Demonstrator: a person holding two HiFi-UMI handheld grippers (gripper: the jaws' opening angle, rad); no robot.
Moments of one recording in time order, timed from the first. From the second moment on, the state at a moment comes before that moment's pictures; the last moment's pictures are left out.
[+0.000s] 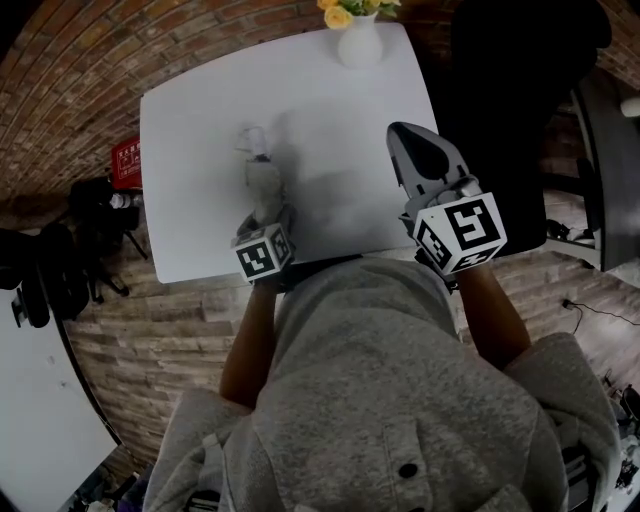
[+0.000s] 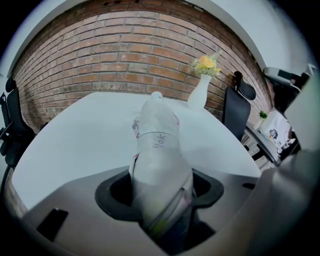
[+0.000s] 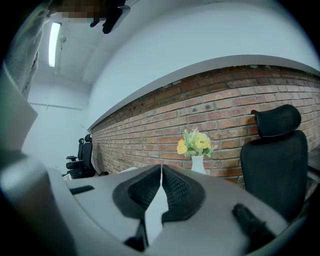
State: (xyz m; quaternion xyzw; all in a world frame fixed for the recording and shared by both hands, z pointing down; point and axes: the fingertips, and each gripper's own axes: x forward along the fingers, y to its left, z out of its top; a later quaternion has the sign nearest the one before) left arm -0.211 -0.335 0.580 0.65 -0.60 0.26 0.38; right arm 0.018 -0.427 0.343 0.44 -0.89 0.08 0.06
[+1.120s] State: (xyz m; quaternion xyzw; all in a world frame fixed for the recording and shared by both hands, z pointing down) left arm -0.203 -0.333 0.592 0.65 -0.59 0.24 0.41; right arm 0.015 -0.416 0.346 0.43 -0.89 0.09 0.07
